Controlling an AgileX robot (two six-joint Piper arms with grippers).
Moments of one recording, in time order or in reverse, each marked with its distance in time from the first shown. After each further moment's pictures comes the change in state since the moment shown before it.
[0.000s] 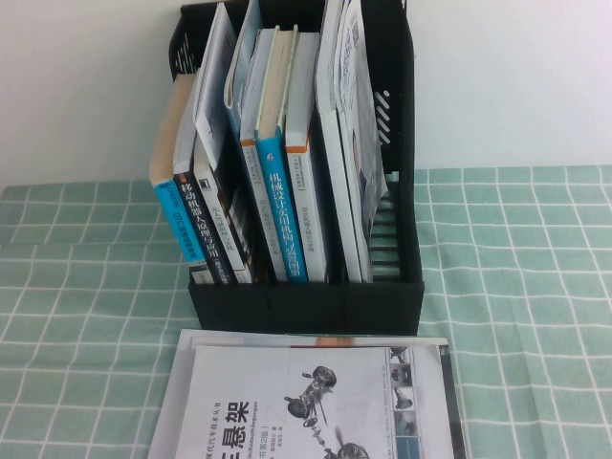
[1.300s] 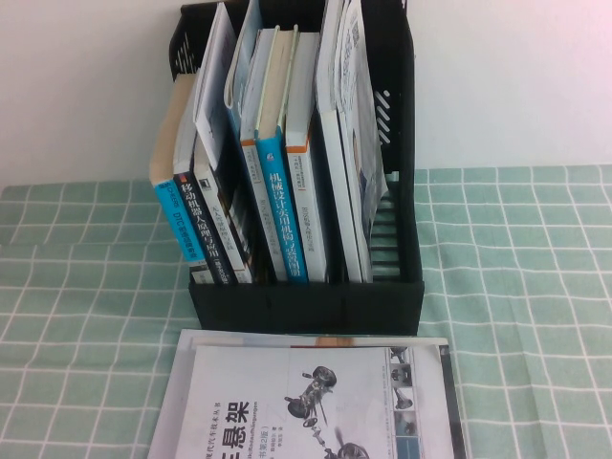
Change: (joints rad) right arm 0.000 0.062 -0.348 0.027 0.177 -0.266; left arm 0.000 0.240 -0.371 0.222 0.129 -0.169
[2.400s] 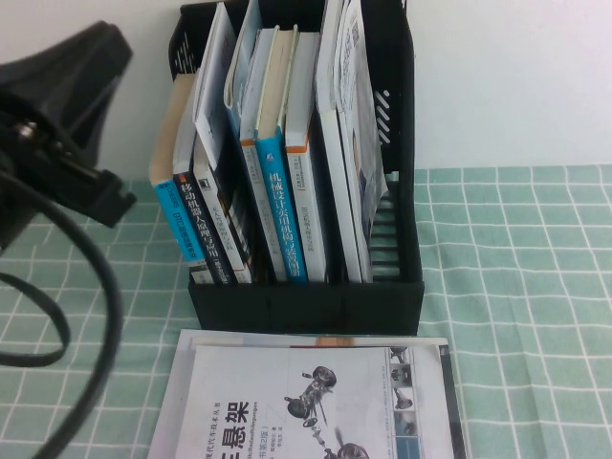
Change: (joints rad) right arm 0.000 0.483 0.000 -0.540 -0.636 0.455; left arm -0.142 0.743 -0.315 0.373 -0.374 -0.438
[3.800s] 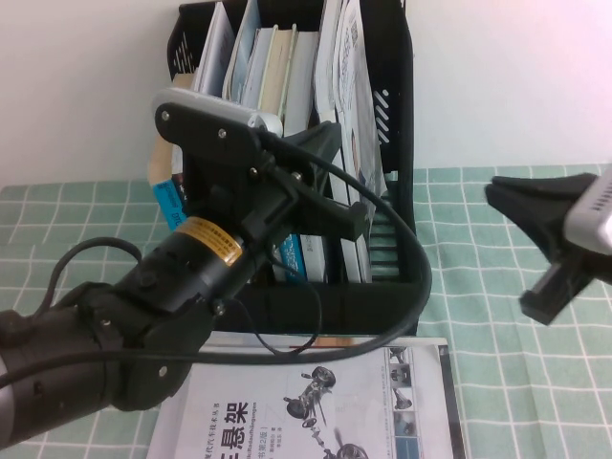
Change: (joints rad) right arm 0.279 0.656 -0.282 -0.317 0.067 0.383; left arm -0.463 0.505 -0.131 -0.791 0.015 0.675
